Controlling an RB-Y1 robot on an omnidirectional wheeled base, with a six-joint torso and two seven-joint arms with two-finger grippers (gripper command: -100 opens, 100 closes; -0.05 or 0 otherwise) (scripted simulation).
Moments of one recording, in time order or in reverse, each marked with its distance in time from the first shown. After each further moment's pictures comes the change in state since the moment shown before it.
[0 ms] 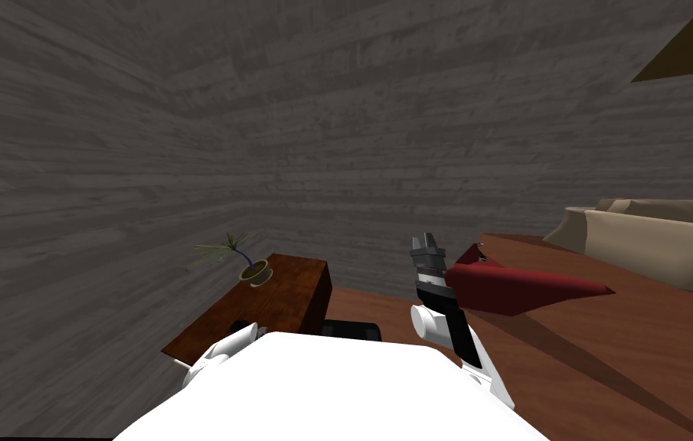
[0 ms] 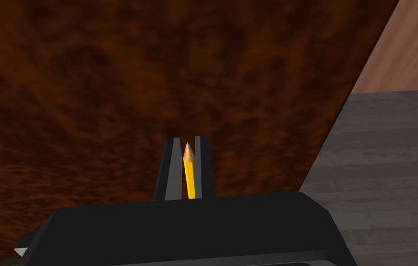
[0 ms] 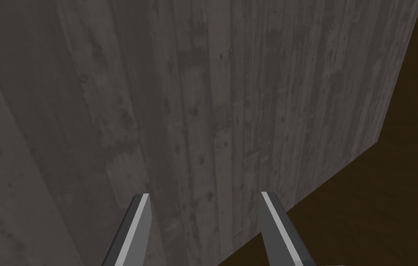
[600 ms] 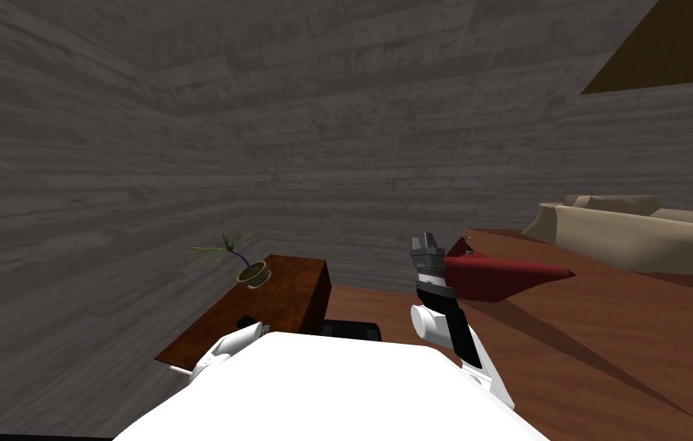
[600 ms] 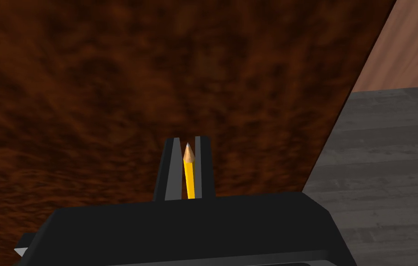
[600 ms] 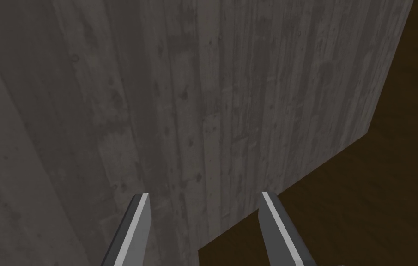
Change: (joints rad) left arm 0.037 0.014 -0.119 -0.098 -0.010 0.040 0.164; right arm 0.000 0.000 0.000 0.000 0.000 0.000 0.000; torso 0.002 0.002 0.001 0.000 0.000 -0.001
